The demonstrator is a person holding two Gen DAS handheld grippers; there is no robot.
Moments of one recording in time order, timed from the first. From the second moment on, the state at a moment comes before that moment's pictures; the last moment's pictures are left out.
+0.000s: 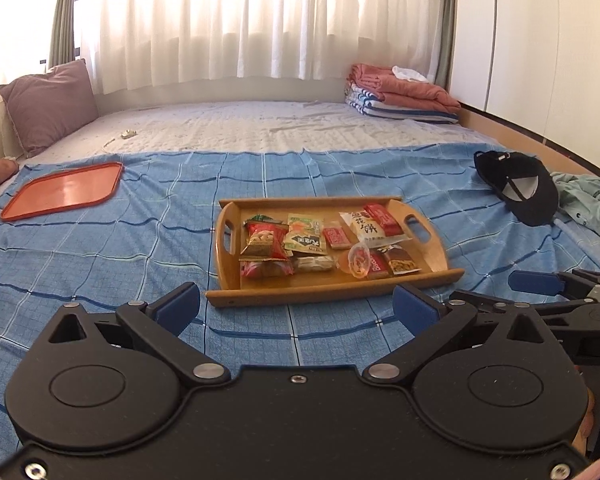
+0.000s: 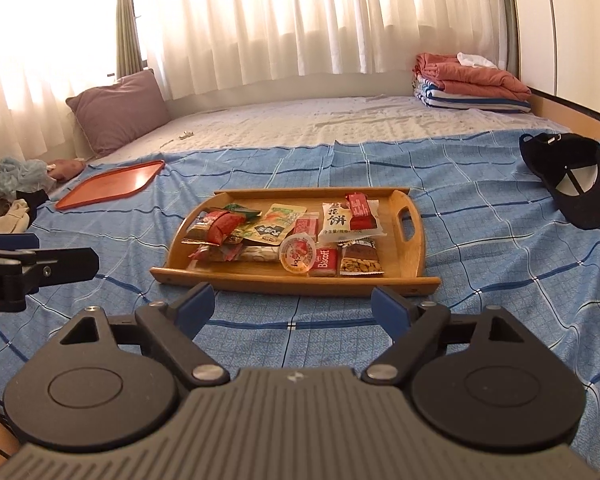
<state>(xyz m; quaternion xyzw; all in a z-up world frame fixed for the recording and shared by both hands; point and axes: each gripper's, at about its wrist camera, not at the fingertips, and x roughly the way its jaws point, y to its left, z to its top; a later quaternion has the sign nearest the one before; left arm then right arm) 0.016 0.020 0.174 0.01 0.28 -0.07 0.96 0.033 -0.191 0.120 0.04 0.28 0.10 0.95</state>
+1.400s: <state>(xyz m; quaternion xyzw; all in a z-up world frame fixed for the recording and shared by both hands) 0.042 0.024 -0.003 0.01 0.37 -0.01 0.93 0.025 -0.166 -0.010 -0.03 0.33 0.05 0.94</state>
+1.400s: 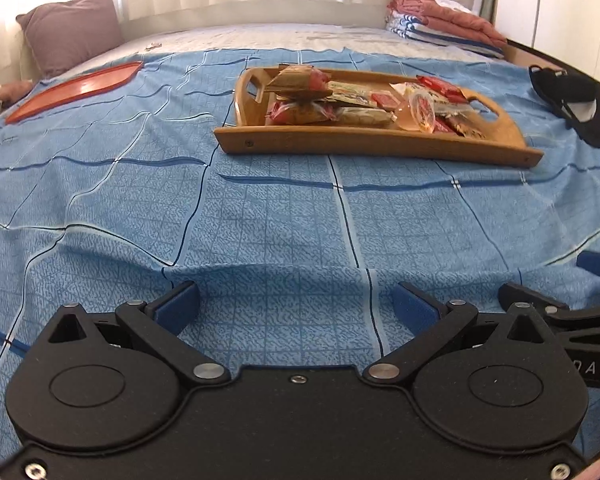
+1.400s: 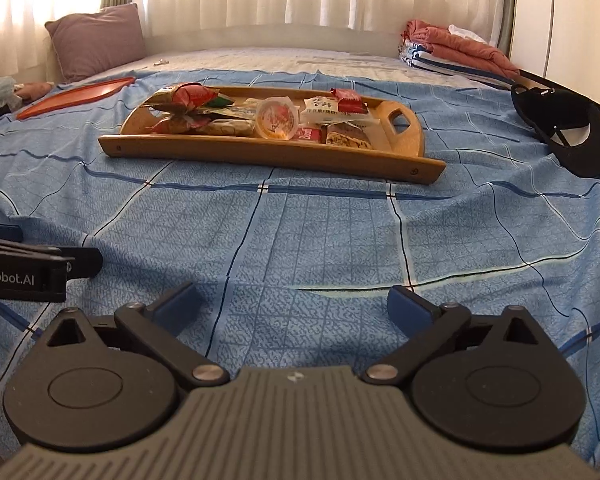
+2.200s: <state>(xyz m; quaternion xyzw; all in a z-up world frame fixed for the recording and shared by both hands) 0.041 0.023 -0.005 0.01 0.36 -0.01 0.93 0.028 -0.168 -0.014 -0.03 0.34 0.06 0.94</state>
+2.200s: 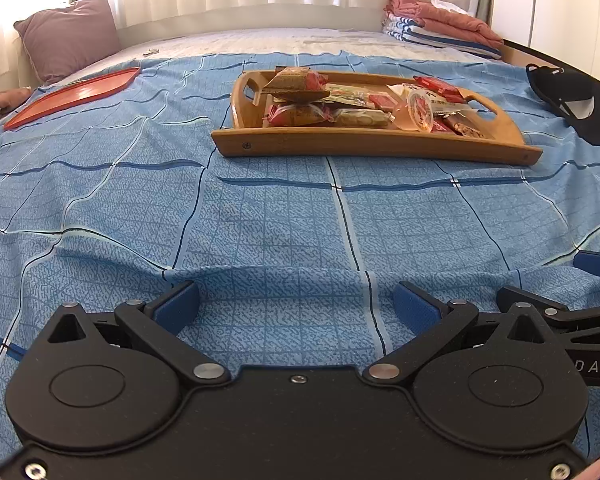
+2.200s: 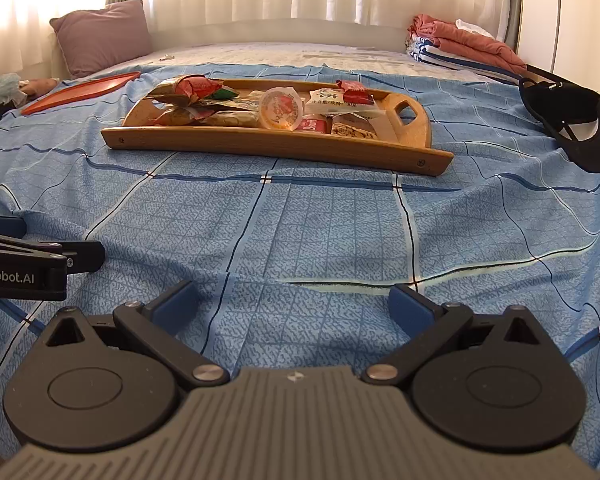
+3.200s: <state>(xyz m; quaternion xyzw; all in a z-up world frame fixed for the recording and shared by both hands) 0.042 0.023 -0.007 0.01 0.36 -0.01 0.93 0.029 -0.167 -0.015 -0.03 0.34 0.06 0.94</state>
